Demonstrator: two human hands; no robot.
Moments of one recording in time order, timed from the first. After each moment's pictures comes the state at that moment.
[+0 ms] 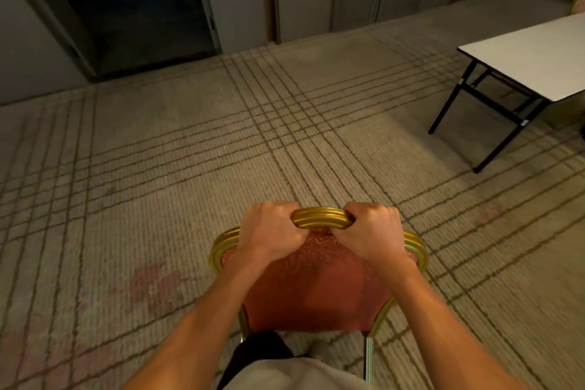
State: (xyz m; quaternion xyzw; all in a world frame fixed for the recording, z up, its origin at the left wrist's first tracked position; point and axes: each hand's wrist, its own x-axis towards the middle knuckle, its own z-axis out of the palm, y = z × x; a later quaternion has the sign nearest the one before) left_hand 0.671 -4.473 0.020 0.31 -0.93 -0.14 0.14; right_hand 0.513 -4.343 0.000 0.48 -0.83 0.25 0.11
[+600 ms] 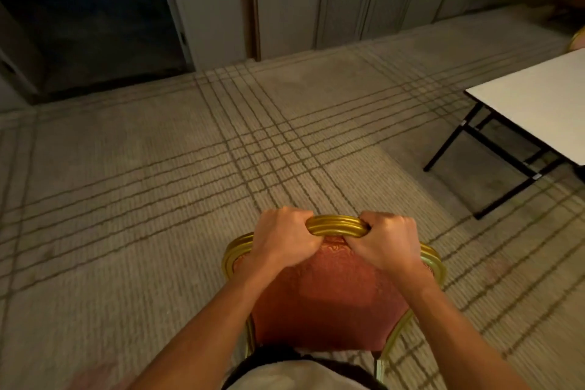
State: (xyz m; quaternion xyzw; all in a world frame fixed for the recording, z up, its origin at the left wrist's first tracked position) left_hand 0.405 -4.778 0.013 0.27 -0.94 -0.17 0.12; right_hand 0.258 -4.634 0.000 0.46 -0.86 0.20 0.12
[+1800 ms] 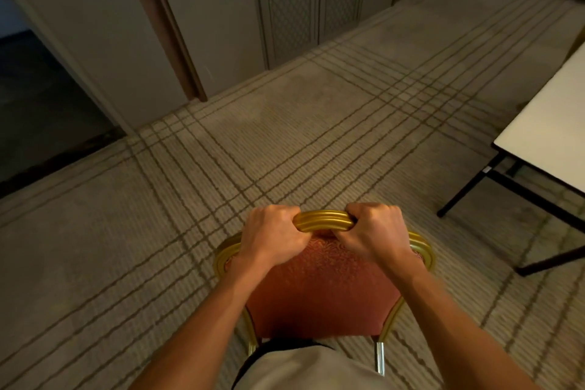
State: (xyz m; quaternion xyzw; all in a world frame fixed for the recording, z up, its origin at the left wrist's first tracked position) left_hand -0.167 -5.229 0.001 0.20 -0.96 -0.16 0.09; right_hand -0.291 -5.064 -0.025 0.41 -0.88 0.21 0.11
